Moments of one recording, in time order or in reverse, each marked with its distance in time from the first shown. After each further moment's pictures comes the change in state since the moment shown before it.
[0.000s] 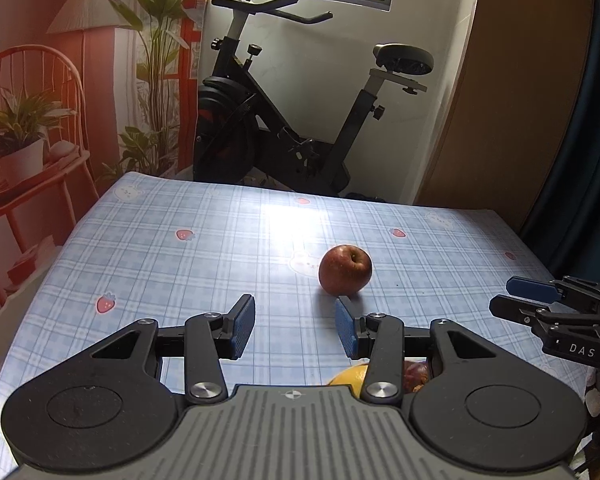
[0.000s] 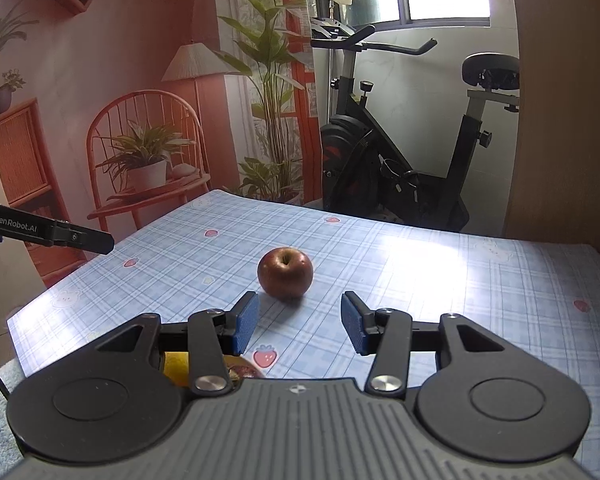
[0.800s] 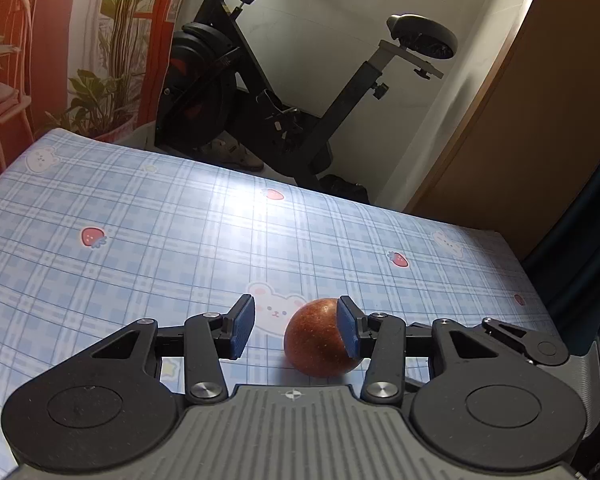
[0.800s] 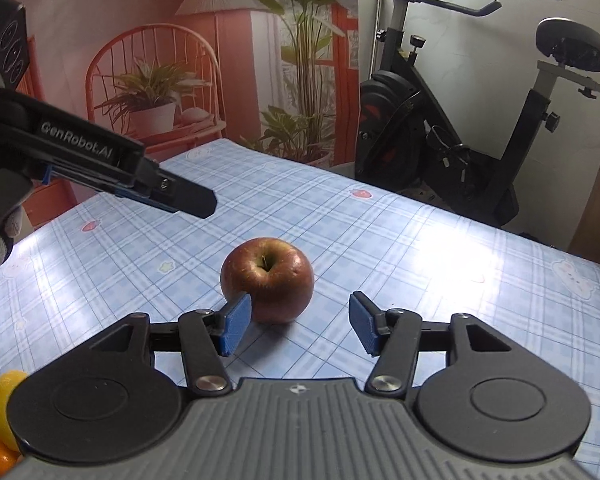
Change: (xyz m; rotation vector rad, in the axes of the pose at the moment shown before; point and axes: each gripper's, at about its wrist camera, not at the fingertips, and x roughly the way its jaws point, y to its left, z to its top) left arm 0.145 0.009 0.041 -0.145 0.106 -0.132; right arm 0.160 -0.021 0.006 -0.102 0.156 0.113
